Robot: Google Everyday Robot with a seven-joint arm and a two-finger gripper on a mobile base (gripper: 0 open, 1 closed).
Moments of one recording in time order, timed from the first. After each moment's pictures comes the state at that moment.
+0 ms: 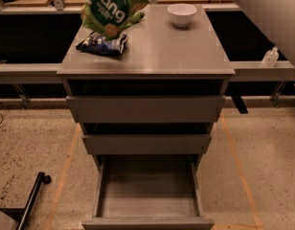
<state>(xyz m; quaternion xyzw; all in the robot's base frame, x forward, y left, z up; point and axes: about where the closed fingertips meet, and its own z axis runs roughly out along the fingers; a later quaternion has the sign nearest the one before) 0.689 0.049 1.083 -0.36 0.76 0.11 0.53</state>
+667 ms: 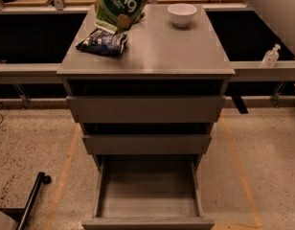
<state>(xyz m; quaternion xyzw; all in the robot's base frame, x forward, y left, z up) 0.707 0.018 1.104 -0.34 0.76 0.05 0.54</state>
